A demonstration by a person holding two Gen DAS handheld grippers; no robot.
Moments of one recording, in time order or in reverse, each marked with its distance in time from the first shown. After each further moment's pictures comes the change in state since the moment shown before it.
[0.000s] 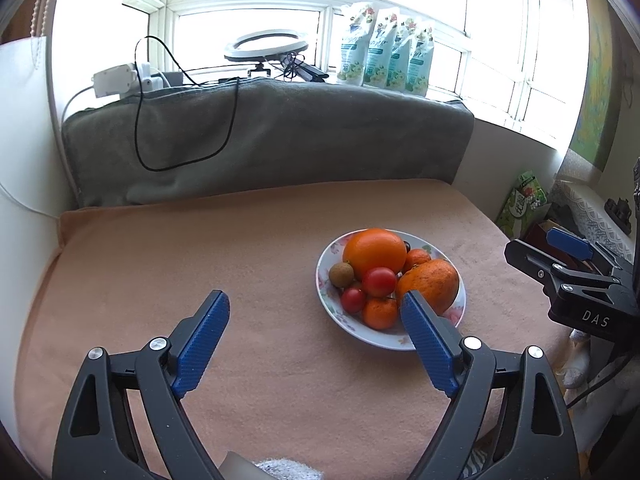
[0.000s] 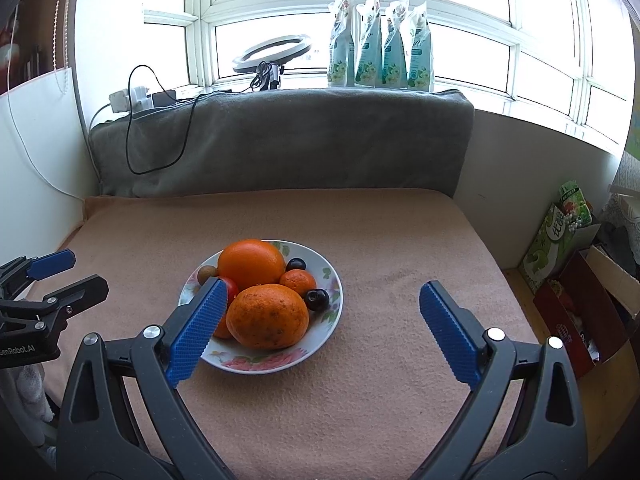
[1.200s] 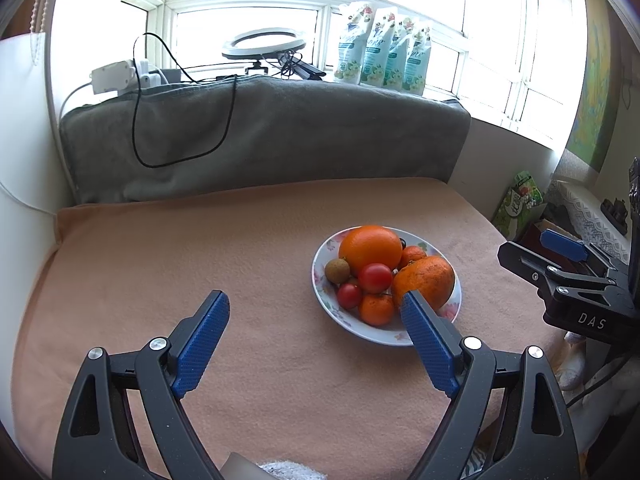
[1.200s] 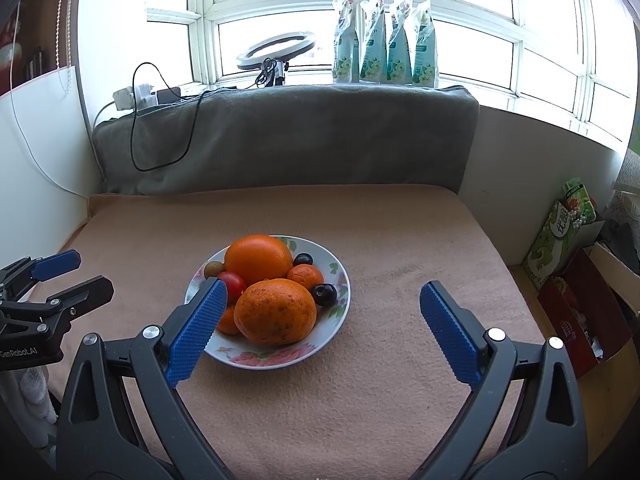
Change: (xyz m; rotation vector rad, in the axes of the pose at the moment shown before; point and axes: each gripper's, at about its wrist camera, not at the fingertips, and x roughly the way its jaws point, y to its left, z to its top) left arm -0.002 0.000 -0.002 -0.003 0.005 -0.014; right arm -0.004 0.009 -0.004 0.002 0.009 0.004
